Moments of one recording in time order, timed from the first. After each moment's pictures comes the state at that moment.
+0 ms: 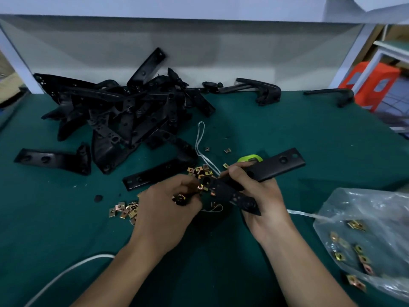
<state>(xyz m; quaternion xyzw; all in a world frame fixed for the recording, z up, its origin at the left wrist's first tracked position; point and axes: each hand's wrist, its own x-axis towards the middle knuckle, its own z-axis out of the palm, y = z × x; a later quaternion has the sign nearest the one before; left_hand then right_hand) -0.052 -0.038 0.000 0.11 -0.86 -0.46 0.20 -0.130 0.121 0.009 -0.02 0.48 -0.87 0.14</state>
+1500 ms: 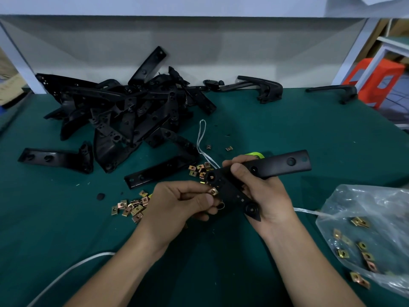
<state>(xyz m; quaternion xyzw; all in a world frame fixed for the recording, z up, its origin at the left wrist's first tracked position) -0.050 -0.032 0.016 0.08 -0.64 -0.77 0.01 -0.130 0.126 0.012 -0.02 0.46 -0.87 0.16</state>
